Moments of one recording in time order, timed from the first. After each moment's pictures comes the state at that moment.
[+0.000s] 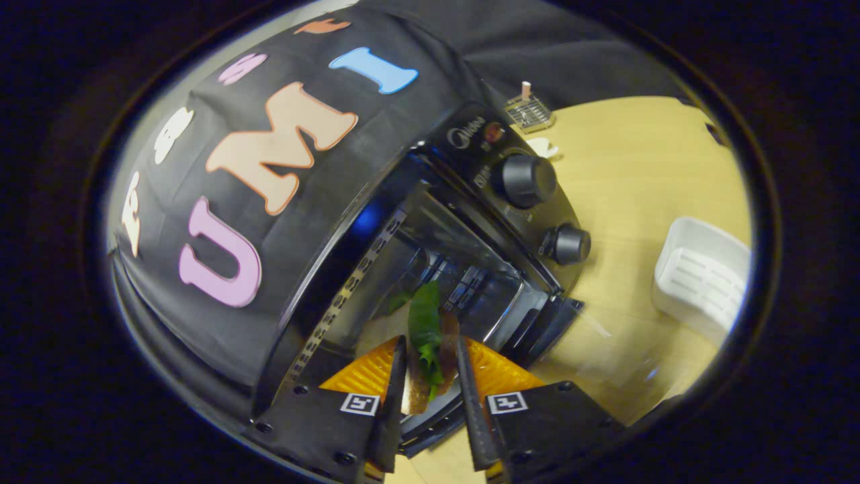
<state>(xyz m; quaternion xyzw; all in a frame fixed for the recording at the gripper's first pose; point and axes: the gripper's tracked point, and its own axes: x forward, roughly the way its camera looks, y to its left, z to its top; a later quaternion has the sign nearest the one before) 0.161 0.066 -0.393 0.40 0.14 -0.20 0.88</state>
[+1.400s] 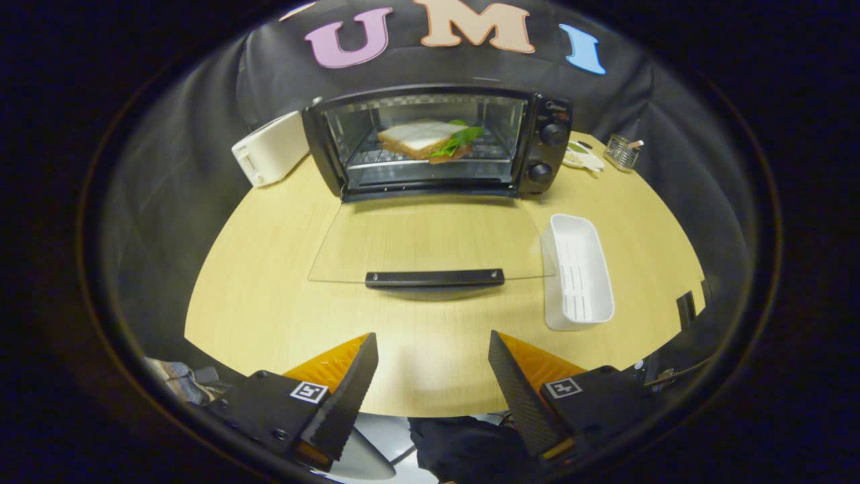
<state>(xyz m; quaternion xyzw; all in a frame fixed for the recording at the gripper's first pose) -0.095 0.118 -0.444 0.01 0.42 -0.01 0.91</state>
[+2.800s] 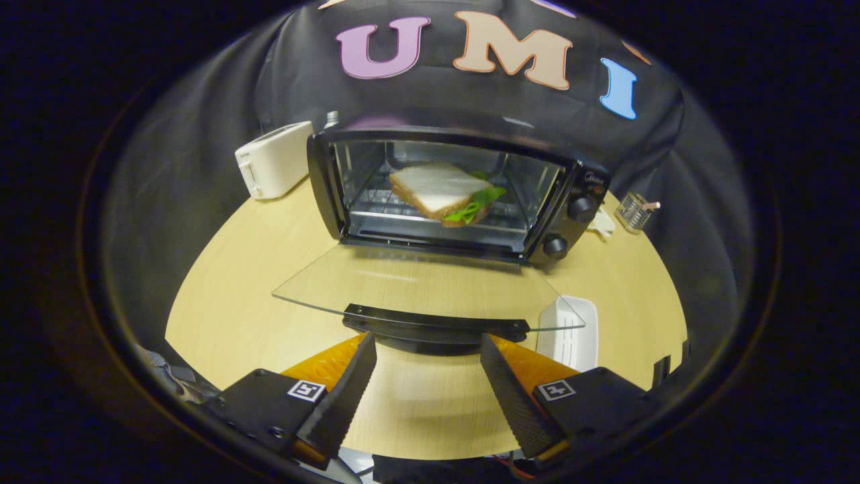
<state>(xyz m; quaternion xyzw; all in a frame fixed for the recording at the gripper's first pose) -0.011 0.116 -0.382 -0.06 0.34 -0.01 0.94</state>
